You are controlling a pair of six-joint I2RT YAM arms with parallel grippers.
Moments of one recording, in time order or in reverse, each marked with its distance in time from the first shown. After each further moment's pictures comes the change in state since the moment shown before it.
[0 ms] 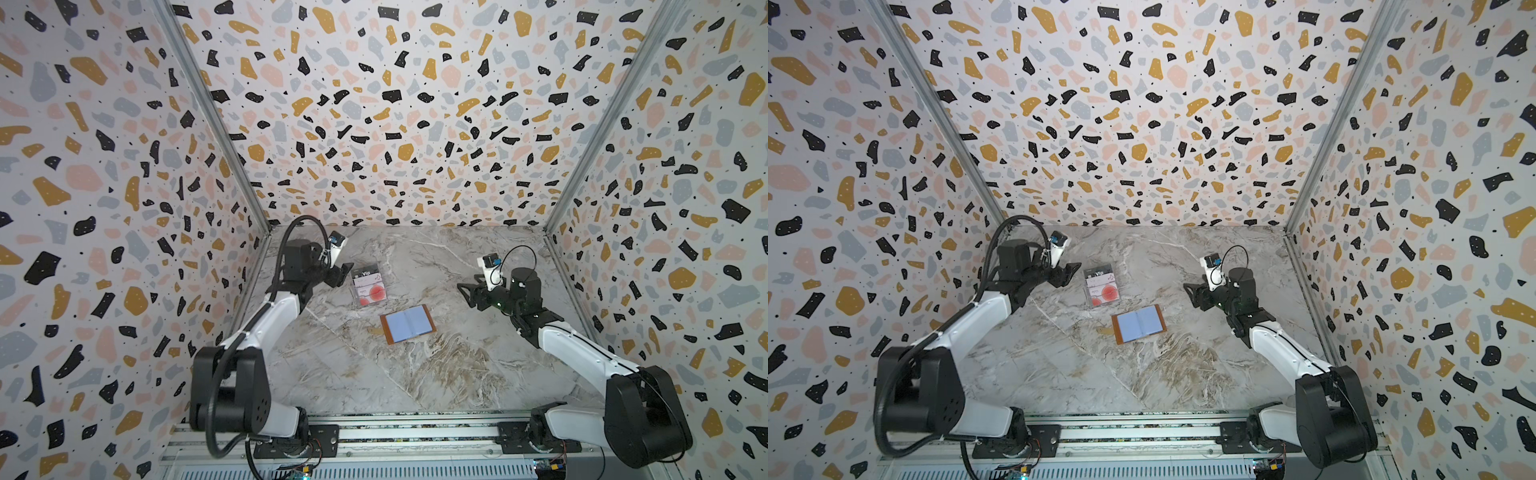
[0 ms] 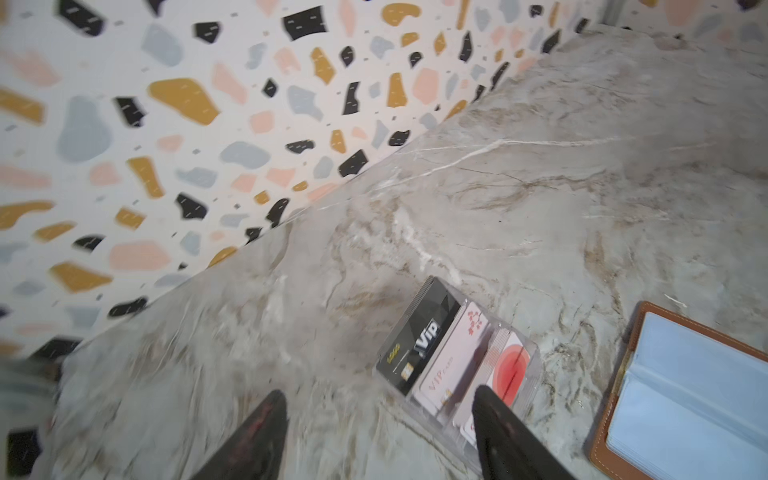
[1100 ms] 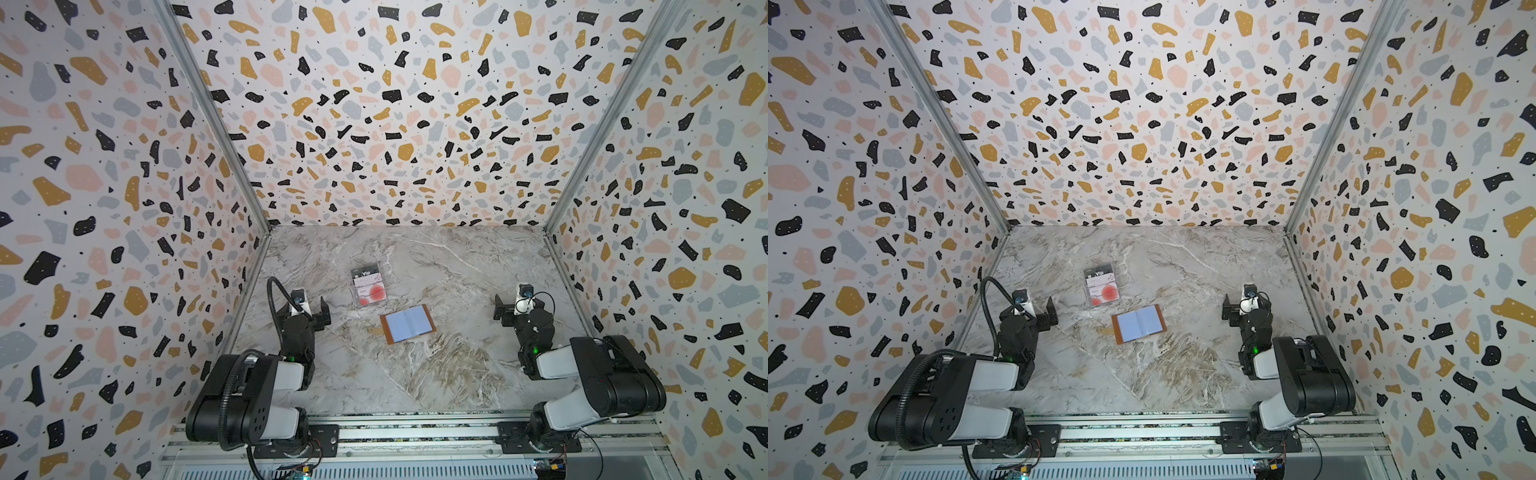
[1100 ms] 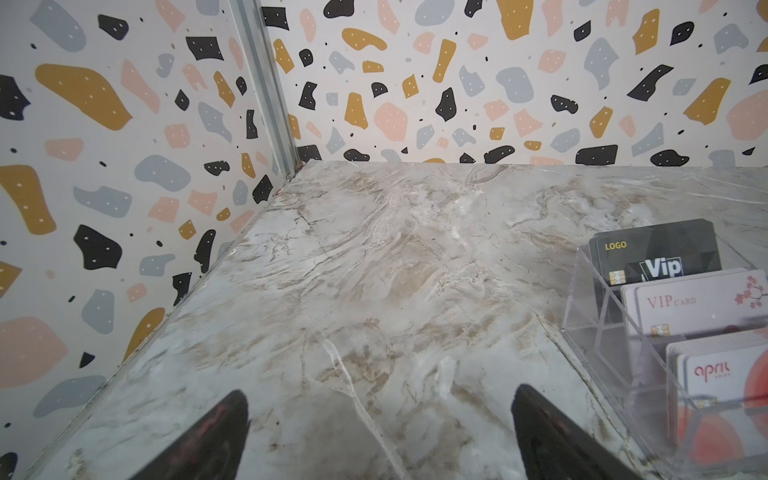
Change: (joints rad) left arm -0.006 0.048 -0.665 0.921 -0.570 -0.311; right arm -0.189 0.267 -0.413 0.846 0.353 -0.049
